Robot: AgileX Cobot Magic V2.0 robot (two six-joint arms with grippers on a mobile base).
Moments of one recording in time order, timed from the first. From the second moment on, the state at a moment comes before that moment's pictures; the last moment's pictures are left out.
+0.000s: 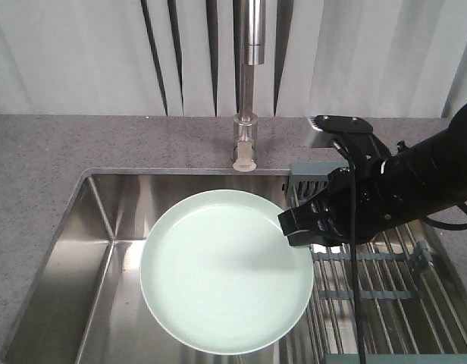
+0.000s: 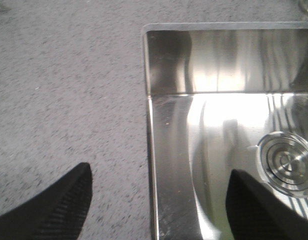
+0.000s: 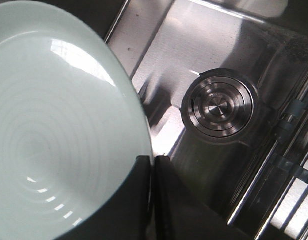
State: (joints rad) left arm -0.10 0.78 -0.77 -0.03 0.81 -0.04; right arm 0.36 1.40 -1.10 0.53 0.91 -0.28
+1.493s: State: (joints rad) left arm -0.10 0.59 -0.67 -0.01 0.89 -0.09; right arm 0.36 1.40 -1.10 0.53 0.91 -0.28
